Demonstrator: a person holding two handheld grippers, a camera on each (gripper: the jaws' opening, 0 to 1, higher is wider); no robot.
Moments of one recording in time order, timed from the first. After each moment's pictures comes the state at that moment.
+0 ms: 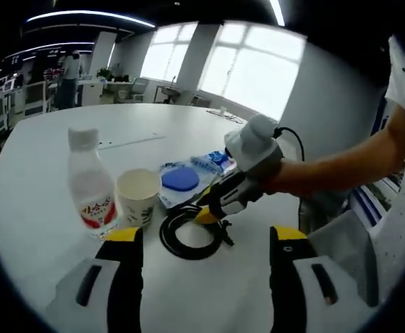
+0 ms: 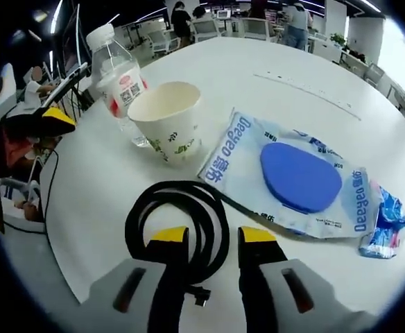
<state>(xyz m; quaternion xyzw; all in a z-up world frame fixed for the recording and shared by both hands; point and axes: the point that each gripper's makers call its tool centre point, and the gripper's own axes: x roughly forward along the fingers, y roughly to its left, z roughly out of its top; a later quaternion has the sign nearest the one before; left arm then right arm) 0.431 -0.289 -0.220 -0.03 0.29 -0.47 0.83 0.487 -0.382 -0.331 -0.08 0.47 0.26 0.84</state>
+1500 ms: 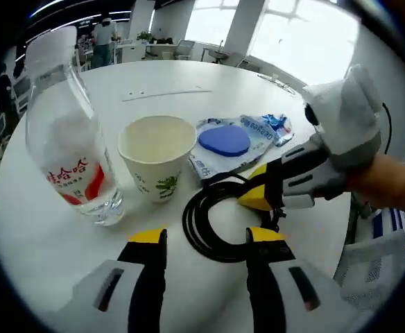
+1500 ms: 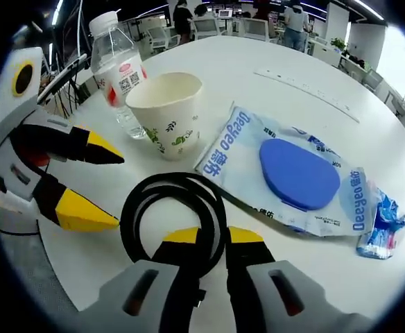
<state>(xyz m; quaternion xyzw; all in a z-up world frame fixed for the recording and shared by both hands) 0.468 -0.308 -0.310 0.03 0.42 -0.32 0.85 0.484 -0.386 -0.337 -0.11 0.46 0.26 0.84</state>
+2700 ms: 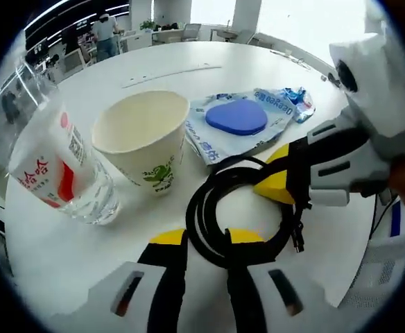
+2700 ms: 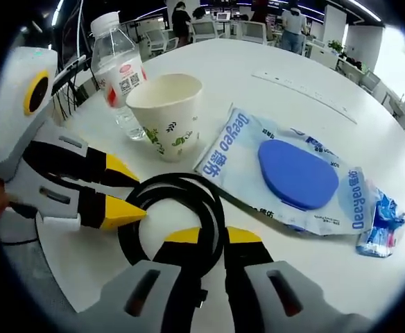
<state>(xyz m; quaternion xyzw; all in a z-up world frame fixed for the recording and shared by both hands) 0.473 -0.311 -0.335 0.09 0.45 -0.27 0.84 0.487 -0.385 -0.339 -0.11 0.45 0.25 0.85</state>
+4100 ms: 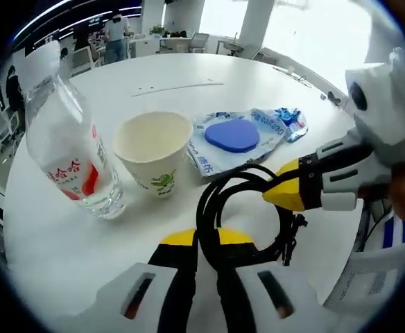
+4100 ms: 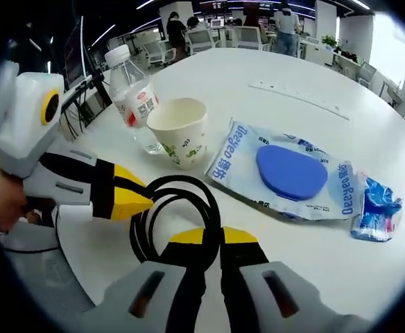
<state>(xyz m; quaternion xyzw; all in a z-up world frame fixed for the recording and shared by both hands) 0.464 -0.315 -0.301 0.04 0.43 -0.27 0.86 0.467 -0.391 -0.300 -0.06 0.44 0.25 0.86</state>
